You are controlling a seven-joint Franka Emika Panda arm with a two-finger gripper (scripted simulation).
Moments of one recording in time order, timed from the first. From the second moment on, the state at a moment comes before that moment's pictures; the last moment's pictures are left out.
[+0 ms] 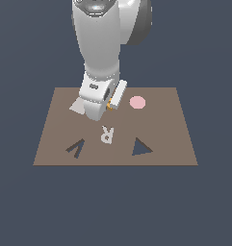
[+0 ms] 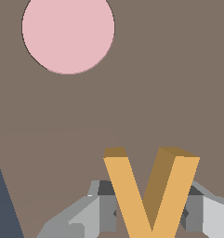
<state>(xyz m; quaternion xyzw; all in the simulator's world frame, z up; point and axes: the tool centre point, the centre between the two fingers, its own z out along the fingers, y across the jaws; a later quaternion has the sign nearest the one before) -0.067 -0.033 0.030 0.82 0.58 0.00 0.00</state>
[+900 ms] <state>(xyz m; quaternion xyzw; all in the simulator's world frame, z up) -0.059 -0.029 0.034 0.84 0.54 0.00 0.00</state>
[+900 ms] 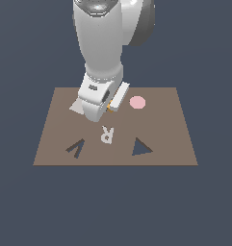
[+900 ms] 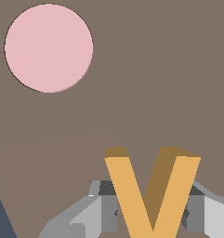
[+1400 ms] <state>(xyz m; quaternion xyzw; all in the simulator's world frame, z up) -0.033 -0.022 0.035 0.90 0.45 0.00 0.00</state>
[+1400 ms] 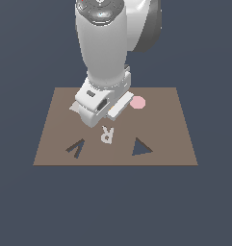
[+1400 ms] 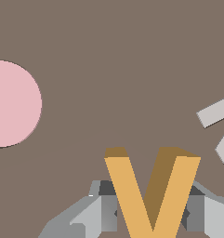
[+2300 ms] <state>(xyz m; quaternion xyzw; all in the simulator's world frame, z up) 0.050 -0.041 0.038 1.00 0.09 0.00 0.00</state>
